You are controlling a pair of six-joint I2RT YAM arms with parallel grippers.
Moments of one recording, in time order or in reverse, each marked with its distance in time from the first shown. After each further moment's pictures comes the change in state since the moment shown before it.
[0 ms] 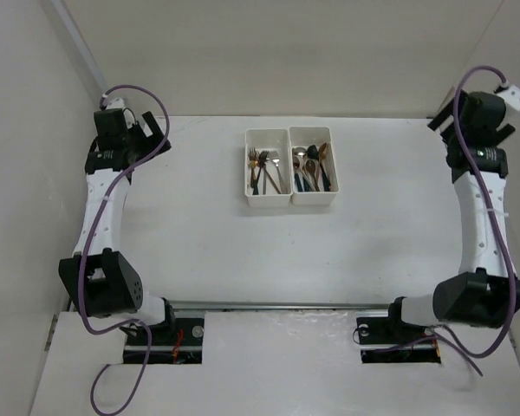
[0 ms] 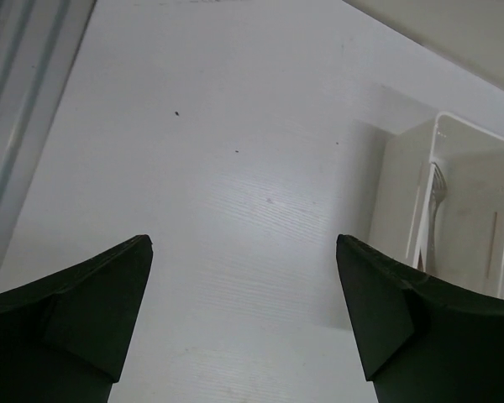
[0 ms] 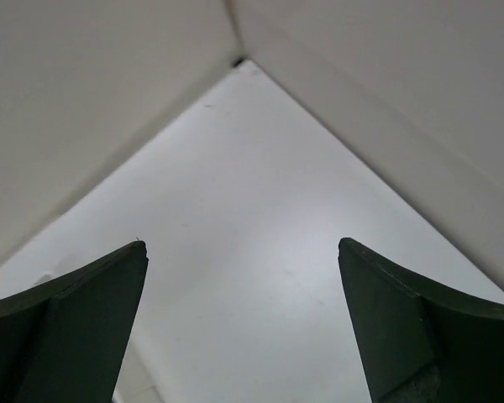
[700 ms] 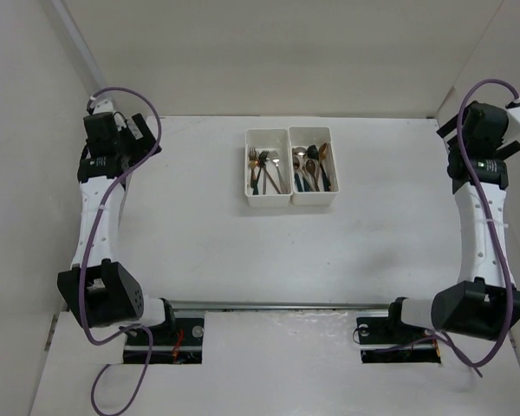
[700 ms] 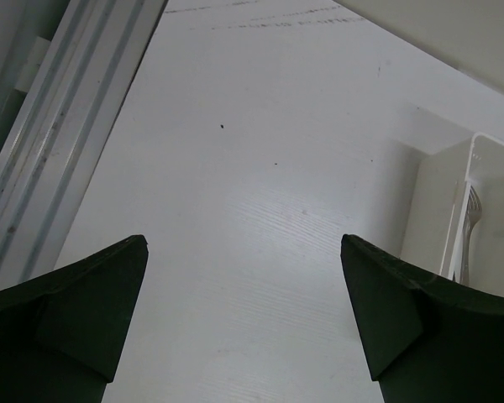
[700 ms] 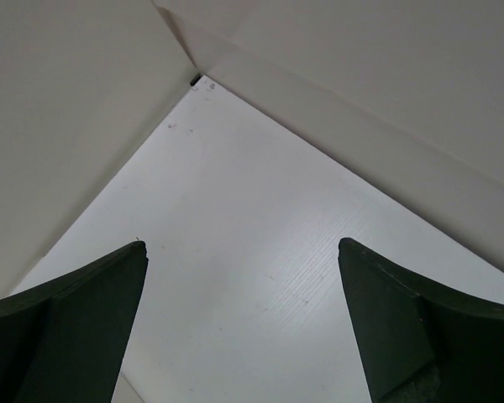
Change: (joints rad) left arm 0.051 -0.064 -0.032 0.010 -0.082 0.049; right arm -0.090 -0.095 -0.164 0.032 0.111 0.092
